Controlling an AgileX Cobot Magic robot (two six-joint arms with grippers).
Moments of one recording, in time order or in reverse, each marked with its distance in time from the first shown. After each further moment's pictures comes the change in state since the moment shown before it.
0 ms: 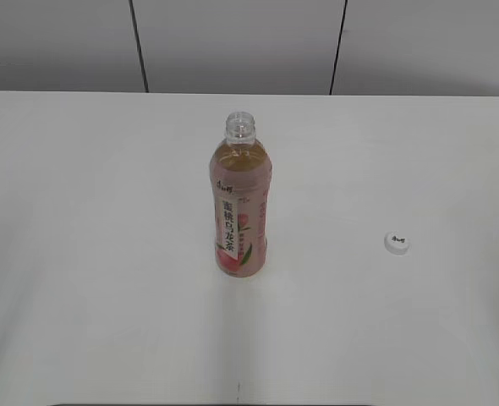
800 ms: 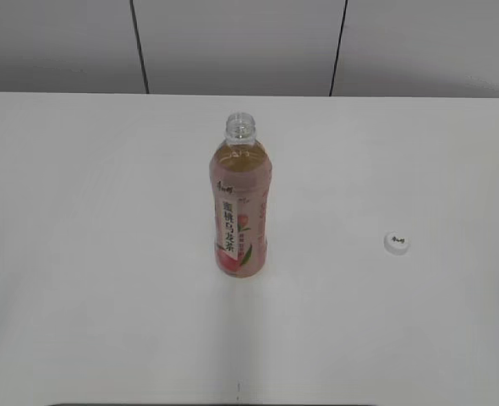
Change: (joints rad) left arm 0.001 -0.377 0.017 0.068 0.004 0.008; right arm 0.000 -0.478 0.015 0.016 -0.018 -0.053
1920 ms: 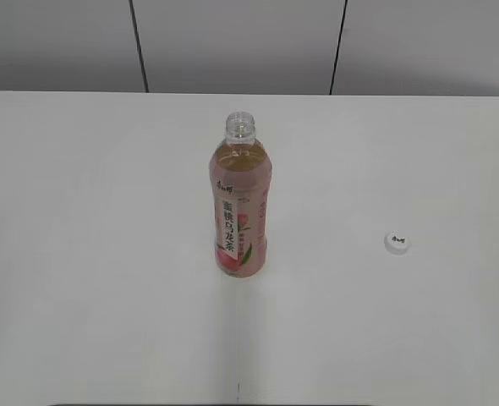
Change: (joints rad) left arm 0.095 -0.018 0.001 0.002 0.000 0.000; right arm -0.283 0.000 0.000 -0.001 -0.005 -0.004
